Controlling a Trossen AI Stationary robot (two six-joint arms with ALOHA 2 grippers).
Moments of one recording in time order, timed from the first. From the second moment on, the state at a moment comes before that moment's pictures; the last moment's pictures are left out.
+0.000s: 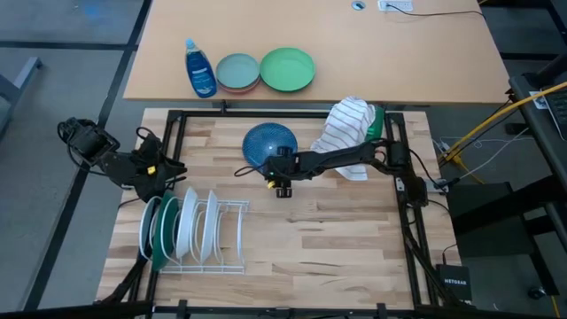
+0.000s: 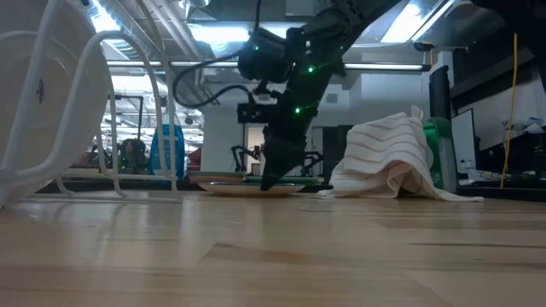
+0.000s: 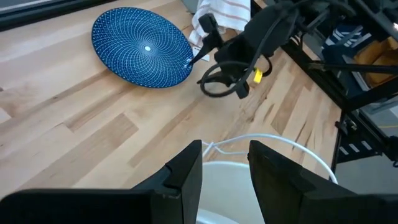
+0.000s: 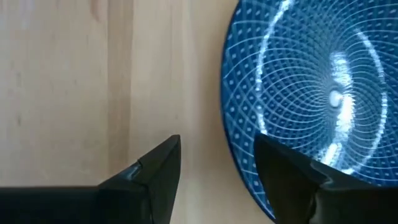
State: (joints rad) left arm -0.61 0.53 1.01 -1.27 -0.70 -1.20; right arm -0.09 2.12 1.51 -0.46 0.28 -0.22
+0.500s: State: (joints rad) left arm -0.61 0.53 1.01 -1.27 -0.70 -1.17; right arm -0.09 2.20 1.51 -0.36 0.47 -0.34
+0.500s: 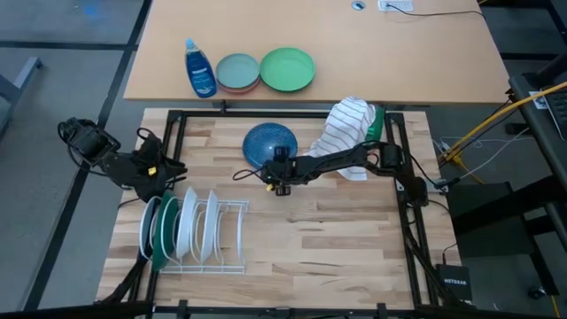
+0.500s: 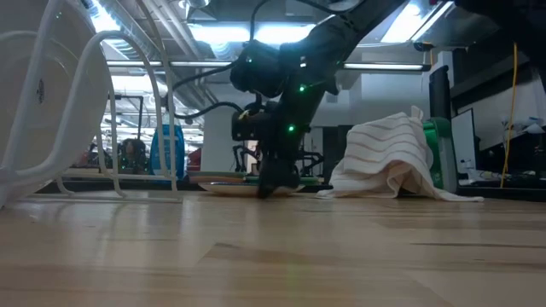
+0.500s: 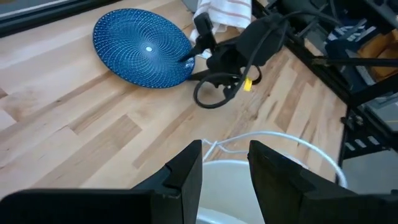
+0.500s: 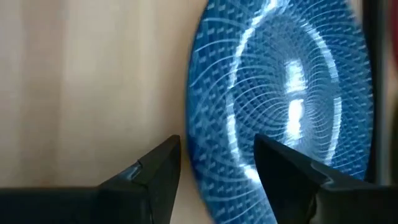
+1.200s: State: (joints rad) left arm -0.61 0.53 0.89 -1.27 -0.70 -1.23; right arm -0.20 2.19 1.51 -0.33 0.27 -0.35
